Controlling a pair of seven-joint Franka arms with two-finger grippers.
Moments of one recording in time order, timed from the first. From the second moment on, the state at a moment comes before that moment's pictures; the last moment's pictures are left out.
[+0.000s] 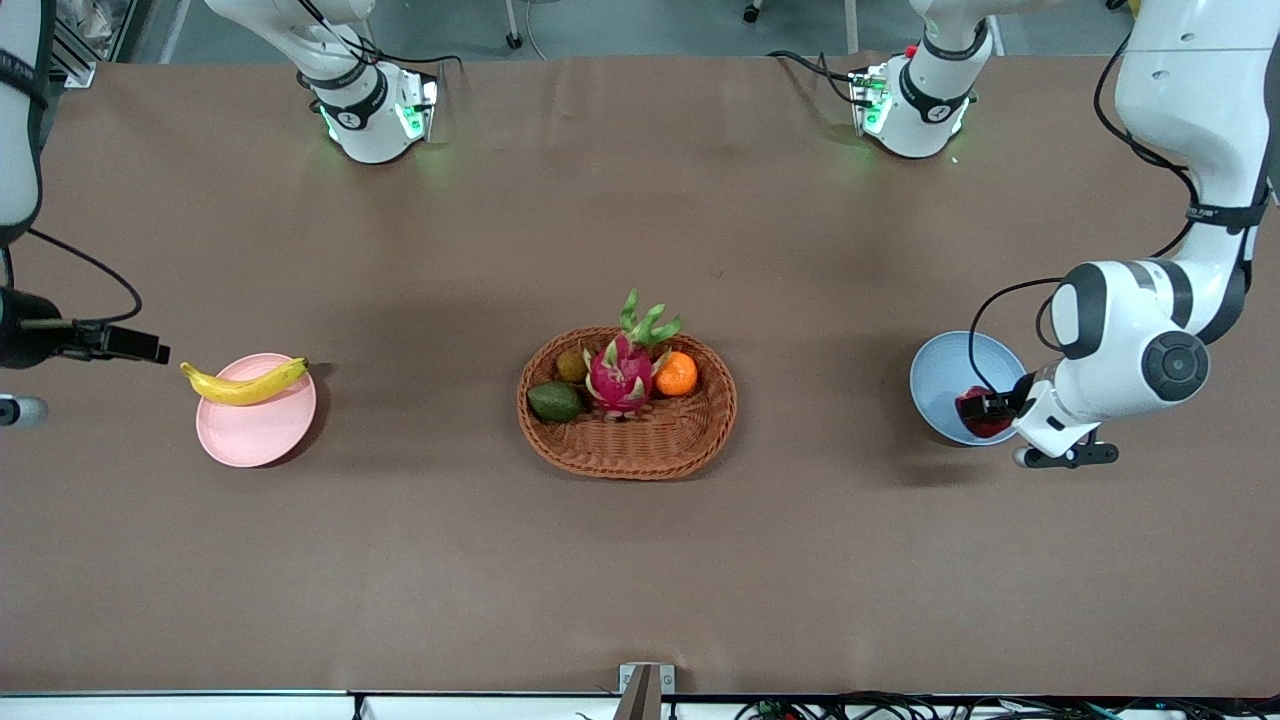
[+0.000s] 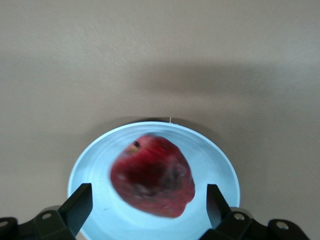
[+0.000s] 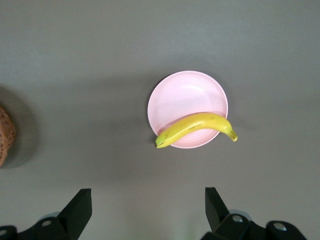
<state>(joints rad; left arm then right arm) 0.08 0.44 -0.07 -1.88 0.03 2.21 -0.06 -0.02 0.28 -0.09 -1.39 0.04 1.49 -0.03</state>
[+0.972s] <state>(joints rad) 0.08 -0.03 -0.08 -1.74 0.03 1.78 -0.06 0.04 0.23 -0.10 -1.34 0.04 1.40 0.00</state>
